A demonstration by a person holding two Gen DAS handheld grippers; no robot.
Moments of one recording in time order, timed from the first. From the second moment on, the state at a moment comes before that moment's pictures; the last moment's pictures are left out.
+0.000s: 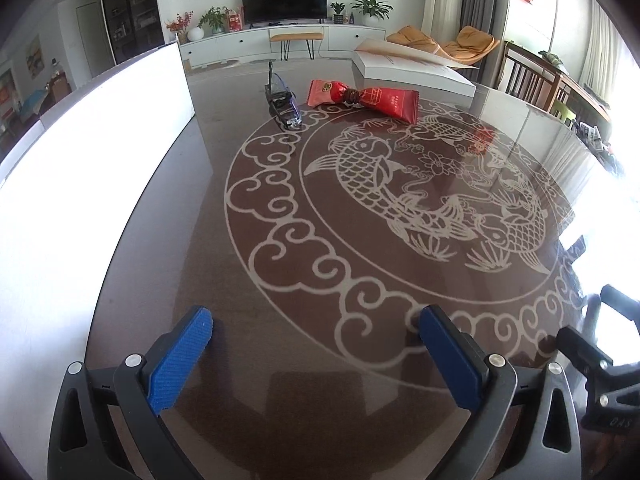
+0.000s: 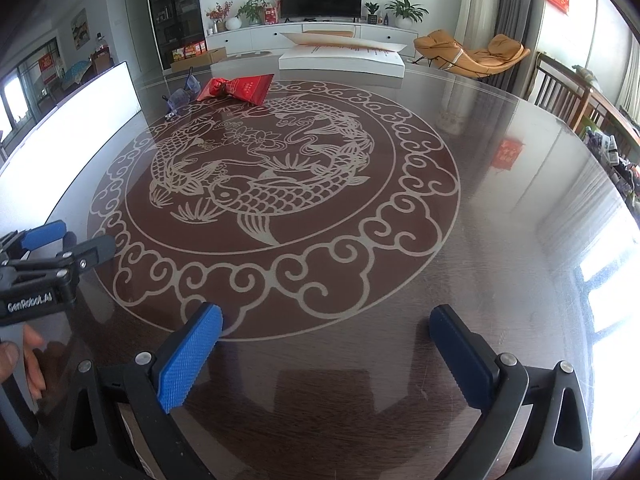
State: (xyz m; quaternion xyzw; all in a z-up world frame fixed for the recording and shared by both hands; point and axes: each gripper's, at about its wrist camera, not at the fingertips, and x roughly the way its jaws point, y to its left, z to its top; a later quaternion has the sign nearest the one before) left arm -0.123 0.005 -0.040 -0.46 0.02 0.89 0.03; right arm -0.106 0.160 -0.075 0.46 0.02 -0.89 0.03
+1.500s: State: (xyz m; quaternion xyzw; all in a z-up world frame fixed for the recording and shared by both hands) left arm -0.141 -0.021 -0.031 -0.43 0.01 0.90 0.02; right arm -0.106 0.160 -0.076 0.46 0.02 -0.89 0.03
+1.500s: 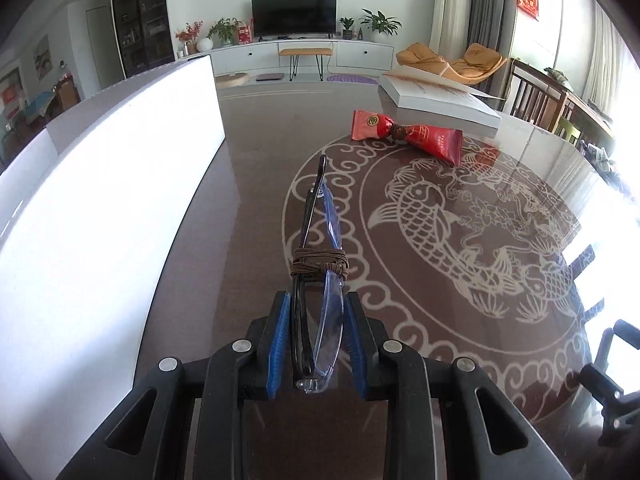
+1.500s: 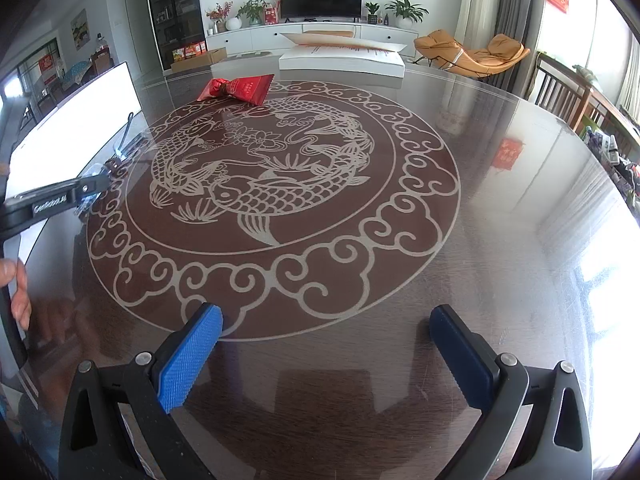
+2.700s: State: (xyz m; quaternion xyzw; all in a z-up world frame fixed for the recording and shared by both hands) left arm -0.137 -0.035 -0.044 -0.46 0.00 0.89 -0.01; right arm -0.369 0.023 -0.057 0.45 0.20 -0.85 0.20
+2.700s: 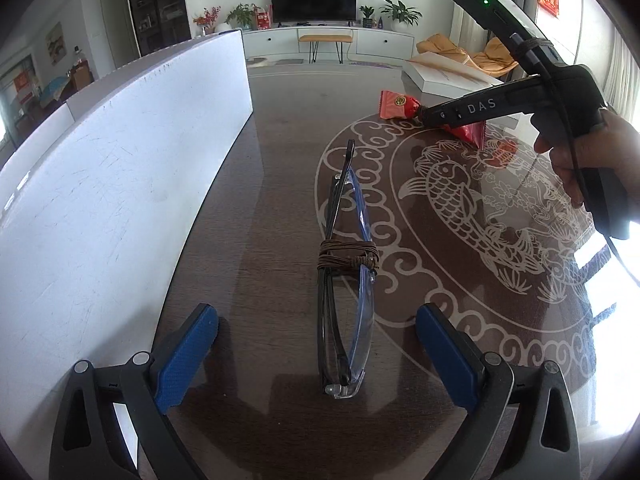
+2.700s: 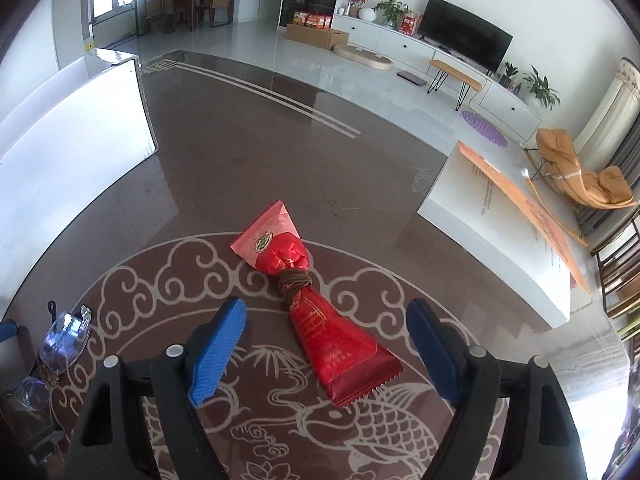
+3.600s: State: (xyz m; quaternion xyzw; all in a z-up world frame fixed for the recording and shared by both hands) left arm -0.137 -0.035 -0.044 -0.46 0.00 0.89 -0.01; right arm -0.107 0.125 -0.064 0.44 0.02 -0.89 0.07
